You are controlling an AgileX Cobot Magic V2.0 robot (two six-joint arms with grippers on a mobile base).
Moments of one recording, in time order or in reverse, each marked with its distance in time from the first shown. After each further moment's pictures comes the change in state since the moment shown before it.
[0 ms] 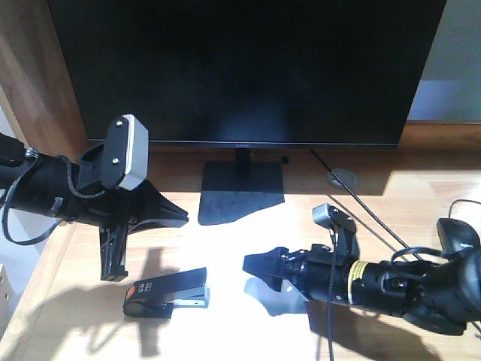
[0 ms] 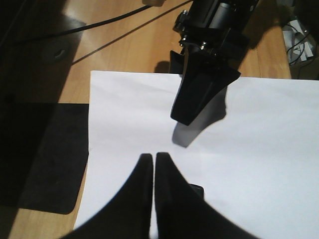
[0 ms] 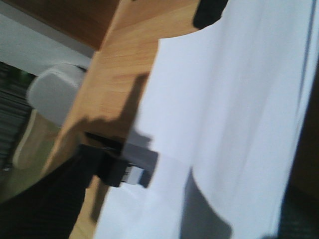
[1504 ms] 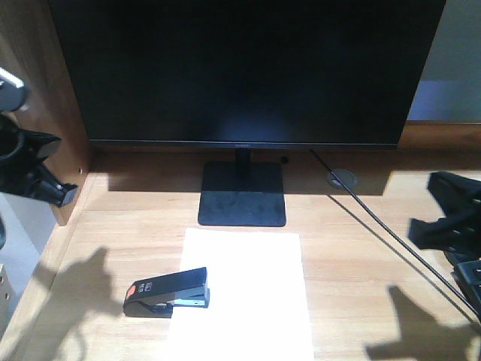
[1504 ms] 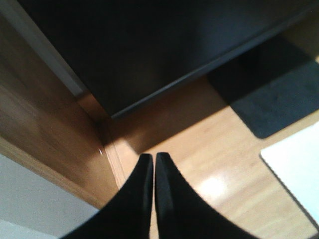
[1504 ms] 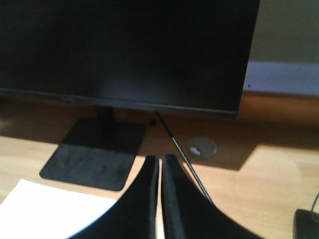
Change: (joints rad) left arm 0.000 -0.377 0.158 1.131 -0.611 -1.604; right arm 0.000 -1.034 0.037 -0.008 0.937 -0.302
